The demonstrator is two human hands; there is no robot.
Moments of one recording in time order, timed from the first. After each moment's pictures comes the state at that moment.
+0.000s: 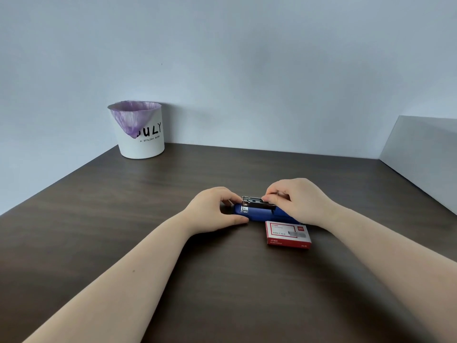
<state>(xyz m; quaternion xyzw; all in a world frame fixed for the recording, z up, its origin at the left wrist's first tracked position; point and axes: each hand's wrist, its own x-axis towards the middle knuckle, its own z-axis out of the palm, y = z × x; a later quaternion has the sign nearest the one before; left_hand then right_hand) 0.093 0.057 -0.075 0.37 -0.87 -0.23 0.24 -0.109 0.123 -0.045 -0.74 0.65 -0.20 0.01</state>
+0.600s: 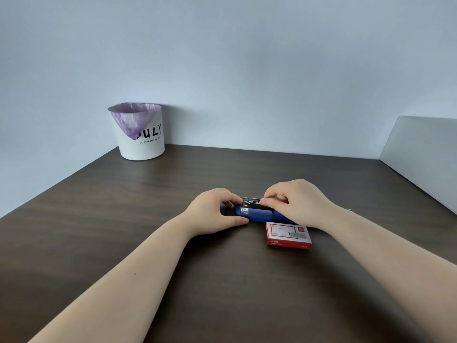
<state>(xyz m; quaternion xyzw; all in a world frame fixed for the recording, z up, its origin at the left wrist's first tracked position) 0.093 0.055 -0.078 0.37 -0.87 -0.23 0.24 -0.106 0.124 -0.045 -0.74 0.65 -0.20 0.00</state>
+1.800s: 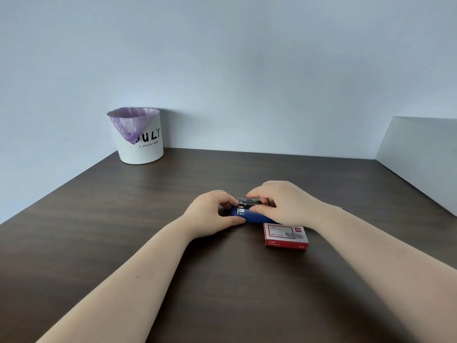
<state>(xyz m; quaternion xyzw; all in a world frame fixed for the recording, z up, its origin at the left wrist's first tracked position) 0.091 0.052 -0.082 0.37 -0.87 -0.21 0.26 -0.093 0.119 -0.040 -0.80 0.58 -0.14 0.02</state>
